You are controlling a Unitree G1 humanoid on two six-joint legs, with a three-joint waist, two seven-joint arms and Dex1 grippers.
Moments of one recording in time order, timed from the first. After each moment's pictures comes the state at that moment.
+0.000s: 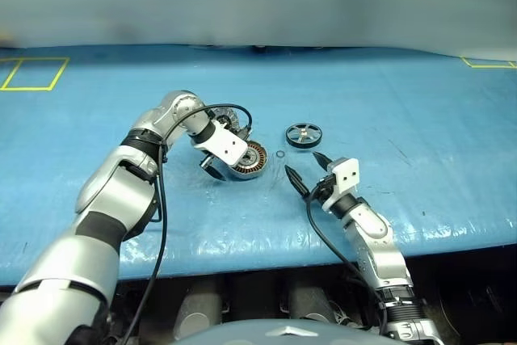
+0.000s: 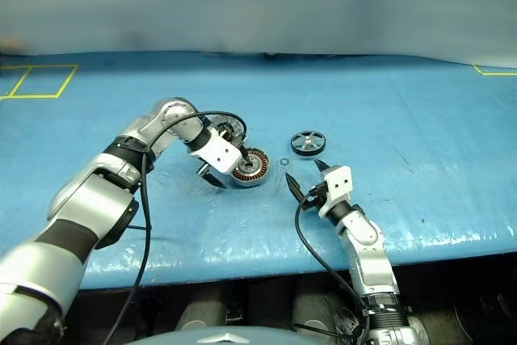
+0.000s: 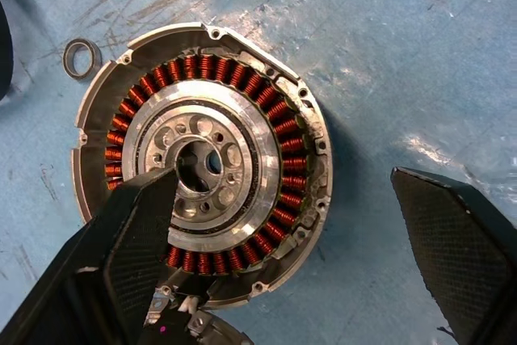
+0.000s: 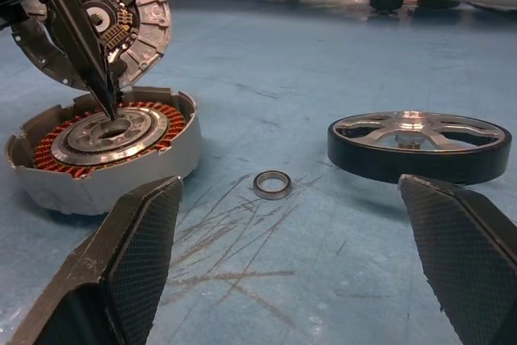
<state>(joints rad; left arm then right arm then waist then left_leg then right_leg) -1.15 0.40 -0.56 1.11 0.36 -0.70 -1.39 -0.04 -0.20 0.02 0.08 0.21 -0.07 0.49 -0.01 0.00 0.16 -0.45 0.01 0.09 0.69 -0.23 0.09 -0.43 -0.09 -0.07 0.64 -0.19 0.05</state>
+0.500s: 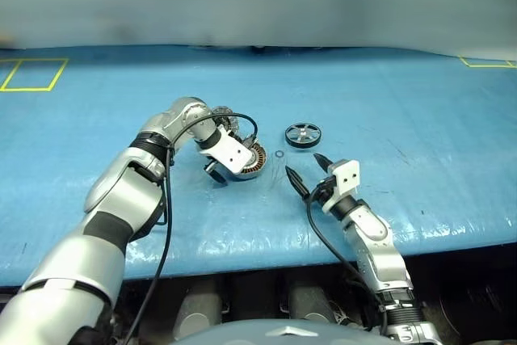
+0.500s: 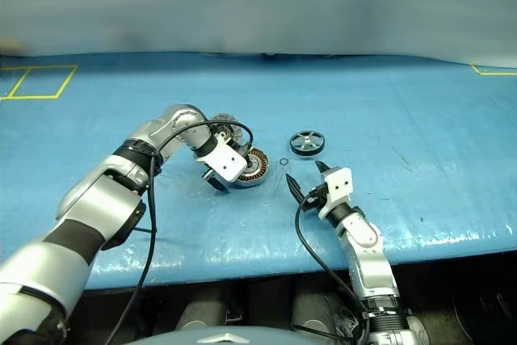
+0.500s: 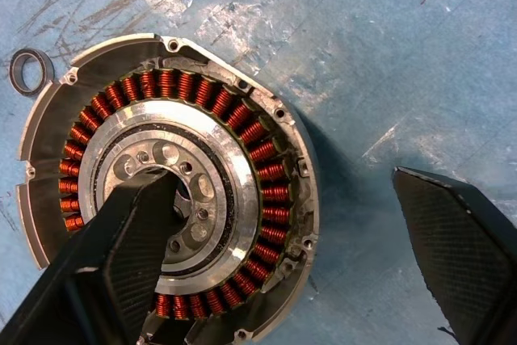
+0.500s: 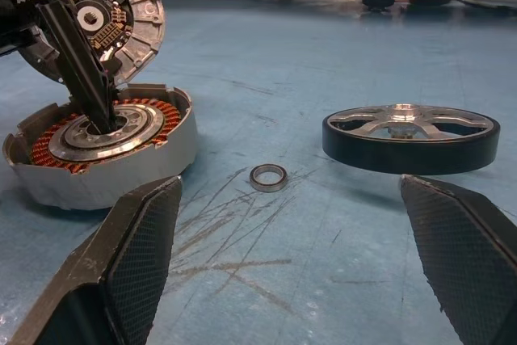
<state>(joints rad) -1.15 0.35 -0.59 1.15 0.45 -0.73 -1.31 -0.02 -0.19 0.02 0.07 0.21 -0.07 0.48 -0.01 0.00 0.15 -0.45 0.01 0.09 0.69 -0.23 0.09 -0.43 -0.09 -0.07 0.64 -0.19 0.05</state>
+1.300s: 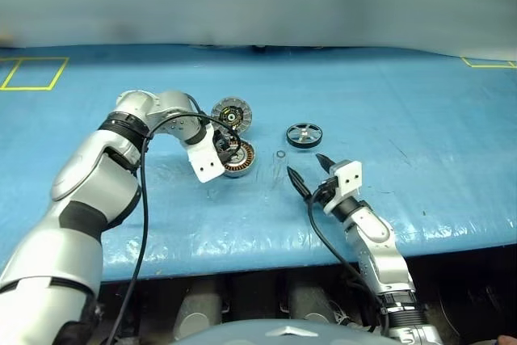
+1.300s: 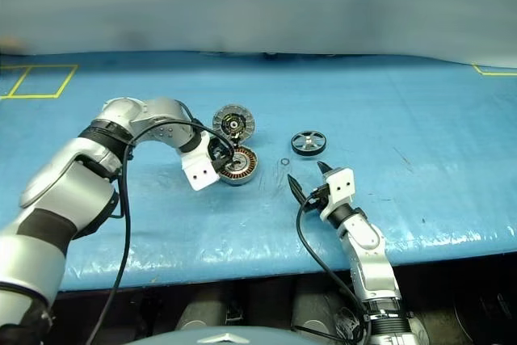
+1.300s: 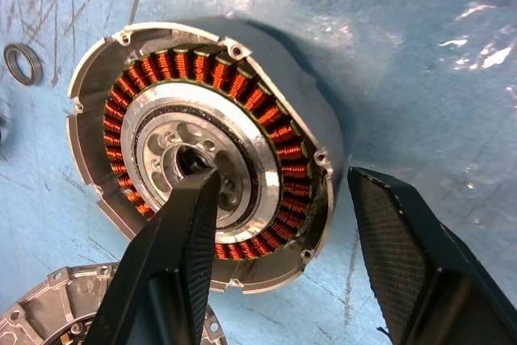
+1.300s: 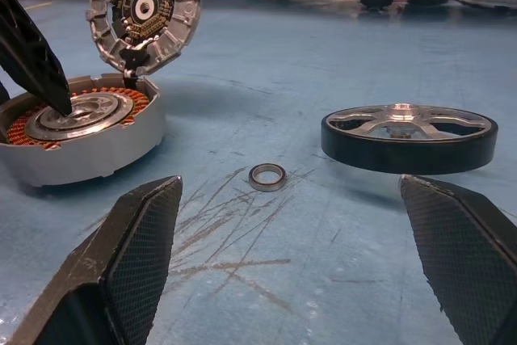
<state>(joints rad) -1.24 0.53 -0.78 1.09 0.75 -1.19 -0.90 -0.01 -0.20 0.02 0.05 0.21 -0.06 0.48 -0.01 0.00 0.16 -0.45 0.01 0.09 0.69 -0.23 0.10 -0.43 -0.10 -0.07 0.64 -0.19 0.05</state>
